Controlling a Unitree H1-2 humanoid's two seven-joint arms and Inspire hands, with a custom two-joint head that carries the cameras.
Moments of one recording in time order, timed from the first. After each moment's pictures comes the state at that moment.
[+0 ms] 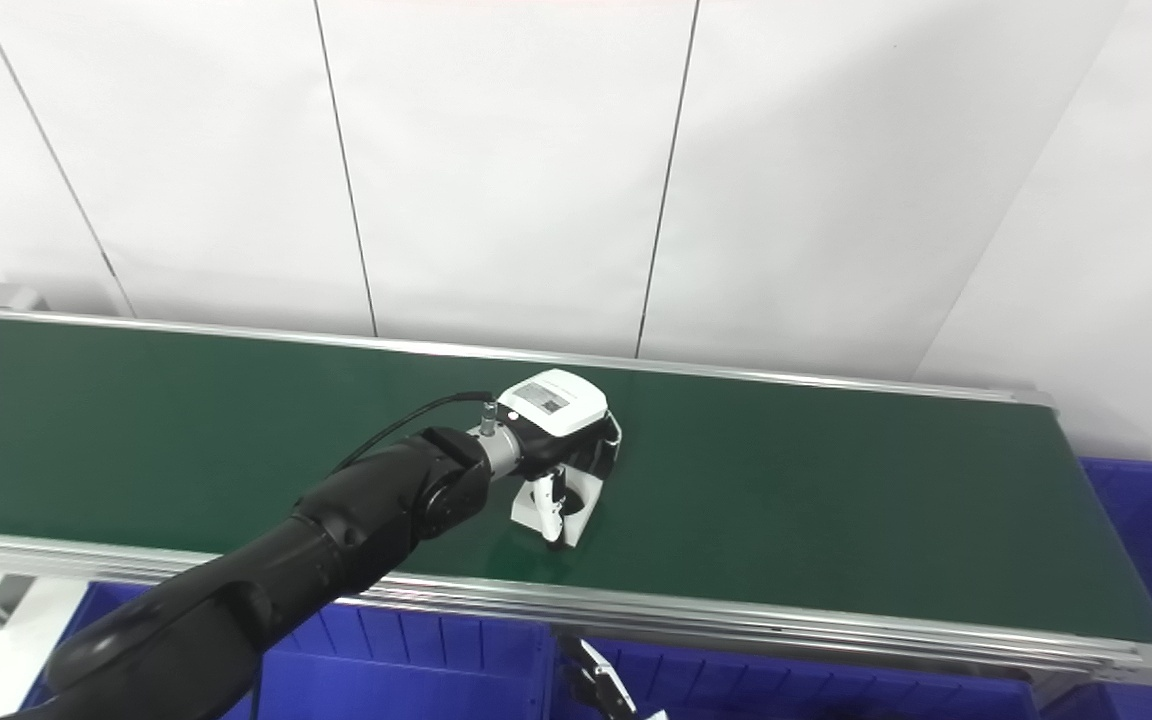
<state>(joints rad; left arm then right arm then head) -0.84 0.08 -0.73 0.87 0.87 -0.14 -0.09 0.12 -0.11 0.63 0.38 -0.15 -0.42 -0.51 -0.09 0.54</state>
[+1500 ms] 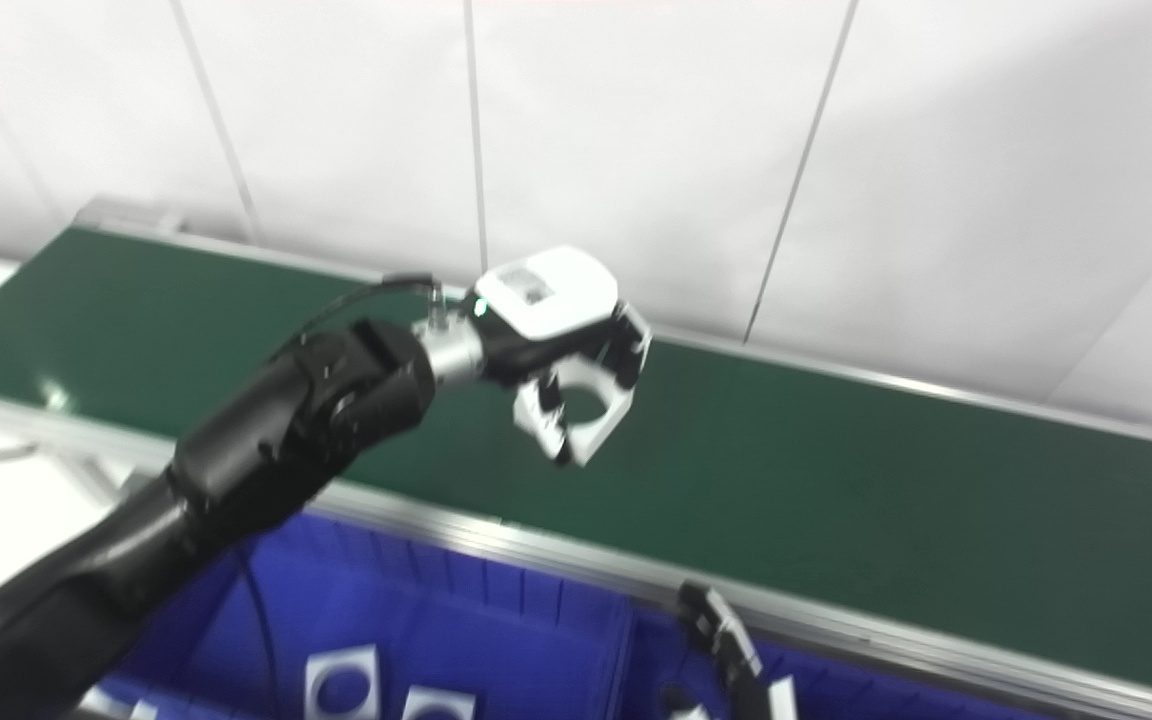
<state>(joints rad) -0.58 0.39 -0.46 -0.15 0.82 -0.04 -0.52 0.15 -0.15 0.46 0.24 -0.09 -0.42 -0.34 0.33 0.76</state>
